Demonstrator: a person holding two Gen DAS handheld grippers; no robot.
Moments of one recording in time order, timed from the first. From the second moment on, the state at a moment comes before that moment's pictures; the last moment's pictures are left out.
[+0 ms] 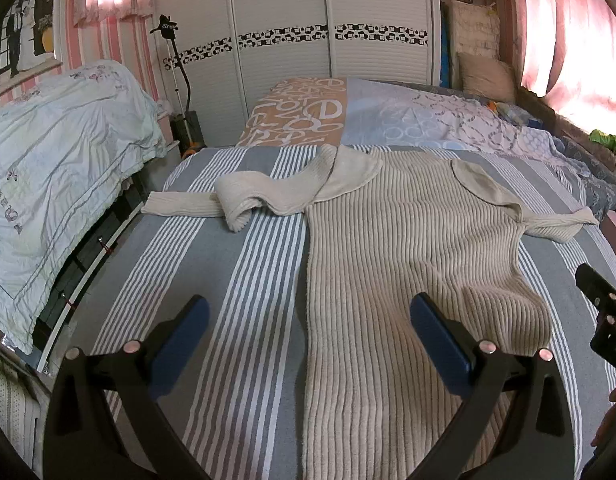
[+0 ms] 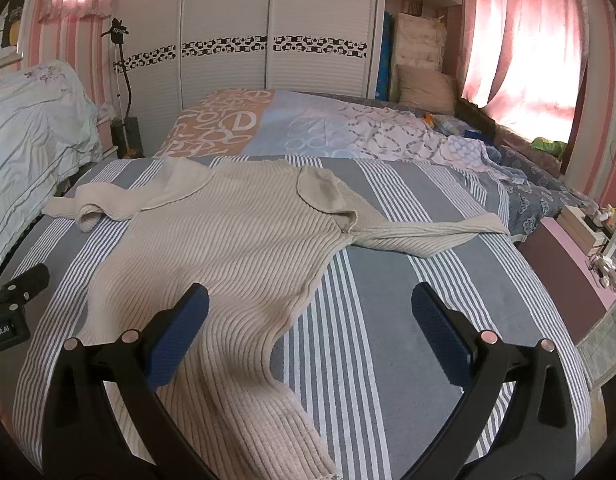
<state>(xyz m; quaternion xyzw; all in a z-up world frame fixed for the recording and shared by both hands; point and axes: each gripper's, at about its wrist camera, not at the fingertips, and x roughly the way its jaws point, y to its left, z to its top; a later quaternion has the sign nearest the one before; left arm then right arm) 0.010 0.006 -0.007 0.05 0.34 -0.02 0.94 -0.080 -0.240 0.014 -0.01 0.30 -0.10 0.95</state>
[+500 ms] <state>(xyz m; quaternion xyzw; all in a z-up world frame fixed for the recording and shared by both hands) 0.011 0.005 -0.007 0.05 0.34 -0.02 0.94 -0.078 -0.240 0.015 -0.02 0.31 -0.10 0.94</state>
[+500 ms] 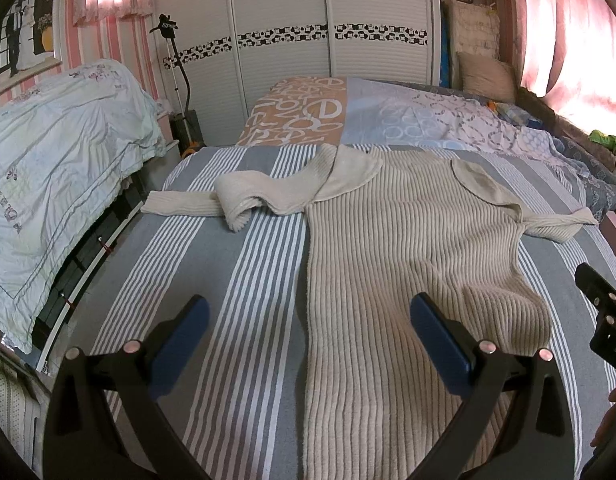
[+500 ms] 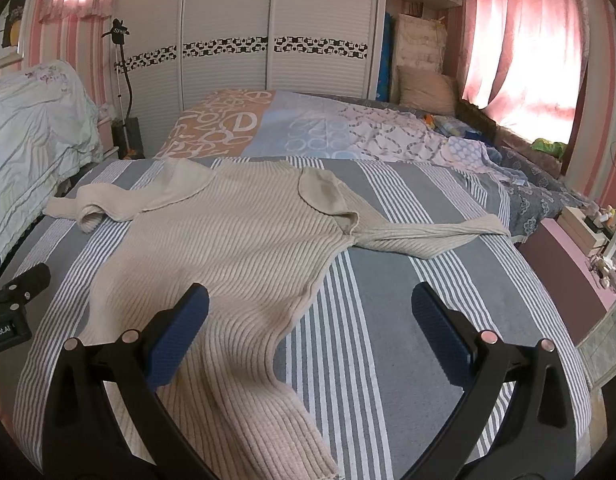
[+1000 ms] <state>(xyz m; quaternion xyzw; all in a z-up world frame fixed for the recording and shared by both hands) 0.012 0.007 -0.005 0.05 0.34 -0.02 0.94 -0.077 -0.237 0.015 -0.01 0.30 -0.10 0.95</state>
